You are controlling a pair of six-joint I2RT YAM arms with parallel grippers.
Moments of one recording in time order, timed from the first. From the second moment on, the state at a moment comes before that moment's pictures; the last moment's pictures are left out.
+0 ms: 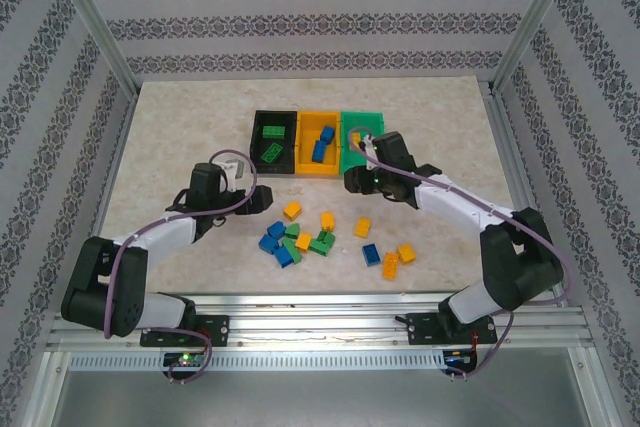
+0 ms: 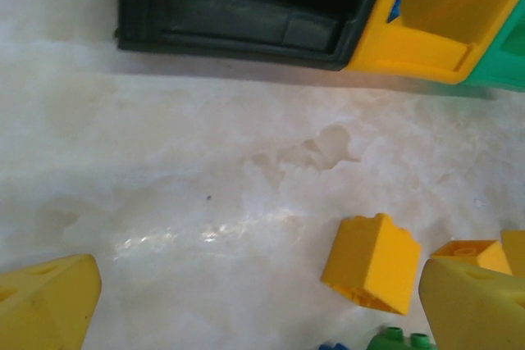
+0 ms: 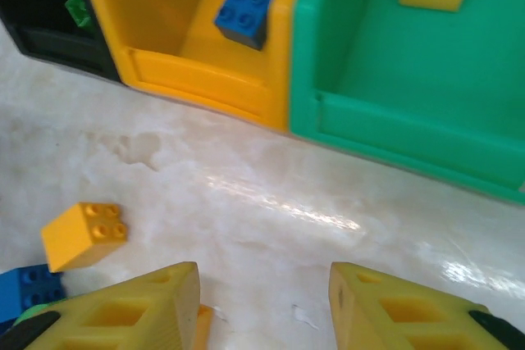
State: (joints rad) left arm -0.20 1.36 0.56 0.06 0.36 -0.36; right arm 0.44 1.49 0.92 -0.27 -0.20 0.33
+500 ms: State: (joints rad) left arm -0.45 1.56 0.86 -0.23 0.27 -0.27; right arm 0.26 1.41 0.65 -0.03 -0.27 0.35
